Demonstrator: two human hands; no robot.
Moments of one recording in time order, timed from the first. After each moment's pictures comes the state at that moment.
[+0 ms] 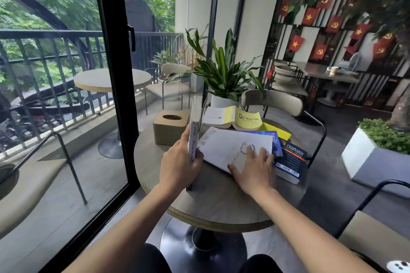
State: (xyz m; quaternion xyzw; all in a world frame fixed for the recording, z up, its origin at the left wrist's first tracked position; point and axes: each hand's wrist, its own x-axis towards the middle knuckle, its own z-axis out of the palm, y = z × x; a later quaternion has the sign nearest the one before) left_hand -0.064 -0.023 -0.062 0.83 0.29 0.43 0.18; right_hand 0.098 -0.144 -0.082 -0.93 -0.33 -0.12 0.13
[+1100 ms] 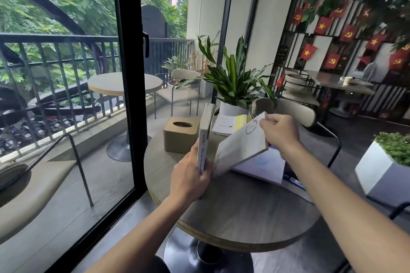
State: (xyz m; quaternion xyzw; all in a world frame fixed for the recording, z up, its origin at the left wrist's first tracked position) left_hand -0.058 -0.008 -0.080 0.83 0.30 0.43 0.22; right_hand 0.126 -0.112 0.045 -0.80 -0.29 -0.01 0.53
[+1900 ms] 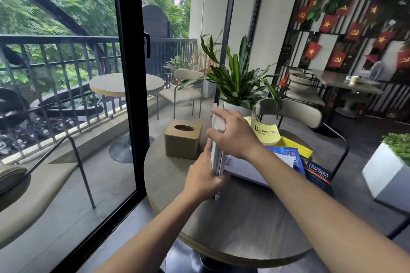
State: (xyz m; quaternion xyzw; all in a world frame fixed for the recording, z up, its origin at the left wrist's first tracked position) left_hand -0.020 0.003 -0.075 0.84 0.28 0.34 0.32; right_hand 0.065 -0.053 0.044 -0.76 -0.55 0.01 0.36
